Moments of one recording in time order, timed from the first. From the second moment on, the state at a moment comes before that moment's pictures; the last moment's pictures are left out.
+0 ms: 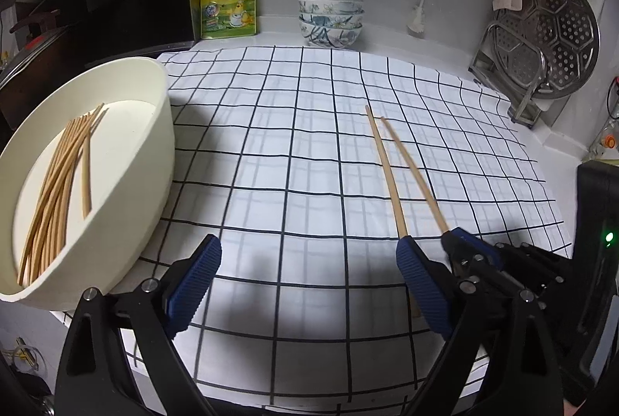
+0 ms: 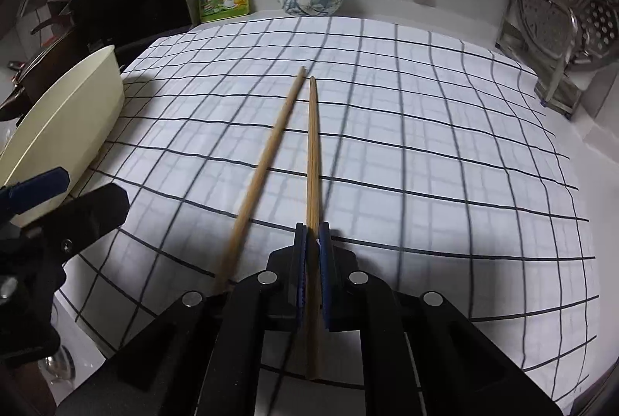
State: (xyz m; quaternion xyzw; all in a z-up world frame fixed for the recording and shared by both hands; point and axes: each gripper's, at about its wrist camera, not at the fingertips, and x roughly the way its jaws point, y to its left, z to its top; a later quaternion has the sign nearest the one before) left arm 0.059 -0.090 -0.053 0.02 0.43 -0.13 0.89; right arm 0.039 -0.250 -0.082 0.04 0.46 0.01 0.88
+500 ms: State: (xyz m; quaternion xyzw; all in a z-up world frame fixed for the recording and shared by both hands) left arm 0.090 -0.137 -0.084 0.05 0.46 -0.13 0.88; right arm 0.011 -0.337 -0.082 0.13 0.46 -0.04 0.88
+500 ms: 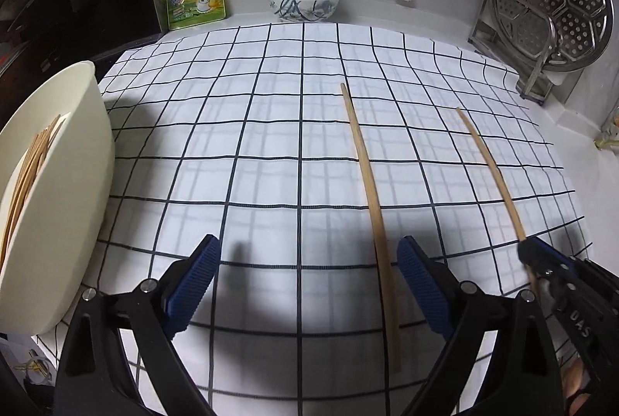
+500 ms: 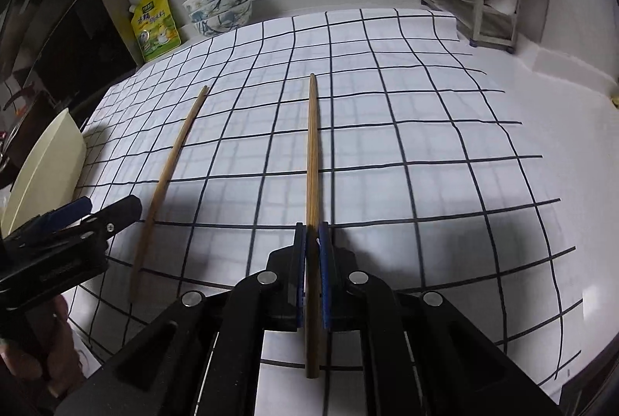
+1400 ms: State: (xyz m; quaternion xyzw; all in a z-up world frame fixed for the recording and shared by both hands) left arm 0.103 -0.159 -0.090 0.06 0.45 -0.15 0.88; right arm 0.037 -0.313 -0.085 0.03 0.45 -0.05 0.89
